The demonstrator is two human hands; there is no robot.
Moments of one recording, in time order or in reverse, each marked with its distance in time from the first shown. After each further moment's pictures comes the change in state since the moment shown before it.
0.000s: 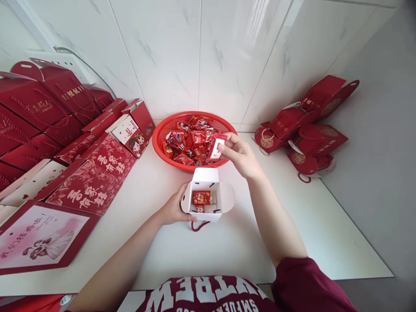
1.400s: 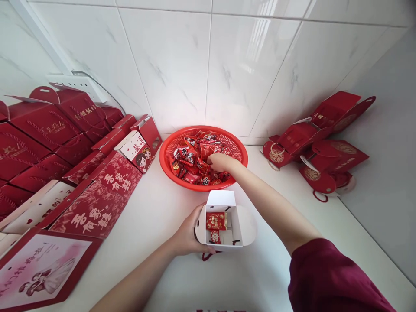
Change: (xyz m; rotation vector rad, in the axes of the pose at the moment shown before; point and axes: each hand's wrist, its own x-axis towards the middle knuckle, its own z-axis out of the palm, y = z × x) left_hand 0.002 0.000 0.013 -0.019 0.003 -0.056; right_hand 0.123 0.074 0.013 -1.226 -0.567 0.403
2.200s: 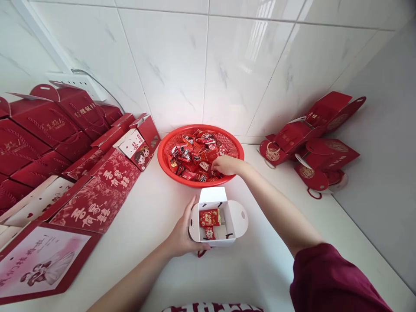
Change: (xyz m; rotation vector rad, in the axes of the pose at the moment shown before) left_hand -0.020 -0.009 0.008 0.004 0.110 -0.001; right_hand -0.056 0.004 -0.013 0.035 0.028 -0.040
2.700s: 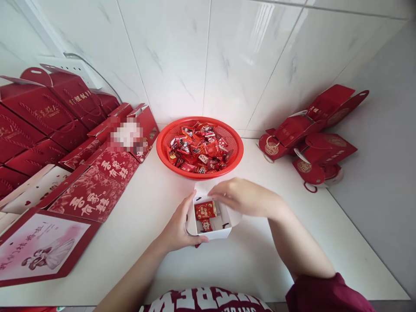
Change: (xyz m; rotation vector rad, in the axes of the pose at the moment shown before) left_hand -0.013 0.008 0.000 0.328 0.059 0.026; right_hand -0.131 -0.057 0.010 0.267 0.061 -0.315
